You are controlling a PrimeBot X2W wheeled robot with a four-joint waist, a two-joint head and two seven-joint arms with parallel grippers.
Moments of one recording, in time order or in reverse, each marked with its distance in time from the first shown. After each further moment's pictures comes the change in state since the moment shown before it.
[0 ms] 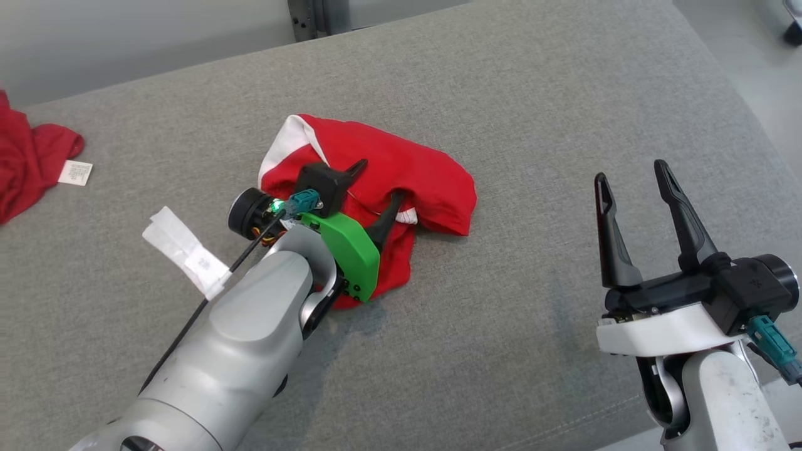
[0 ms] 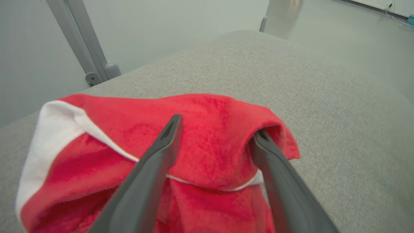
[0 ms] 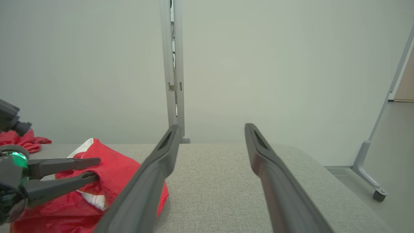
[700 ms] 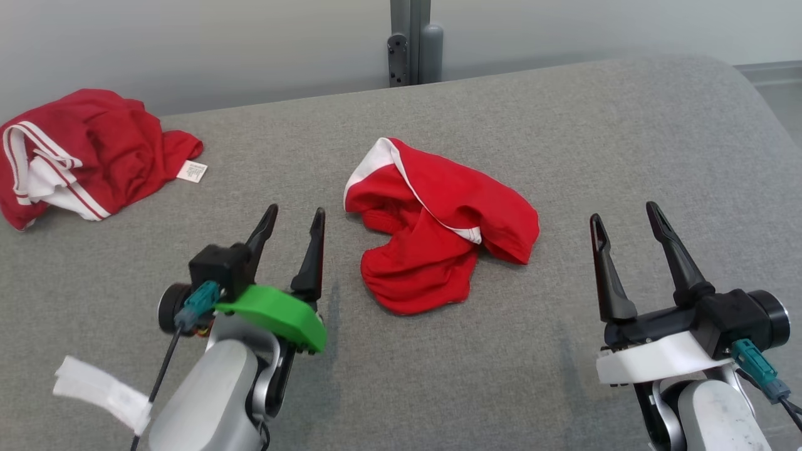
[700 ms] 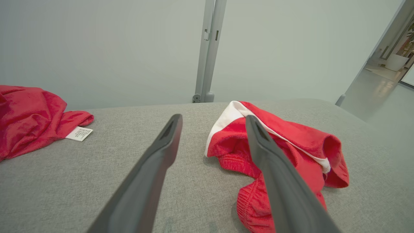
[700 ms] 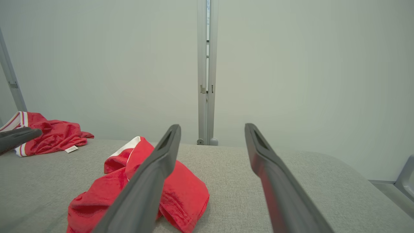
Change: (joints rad) left arm 0.409 0.100 0.394 -0.429 0.098 0.160 -0.040; right arm 0.070 0.000 -0.009 0.050 -0.024 0.000 0.000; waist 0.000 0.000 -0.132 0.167
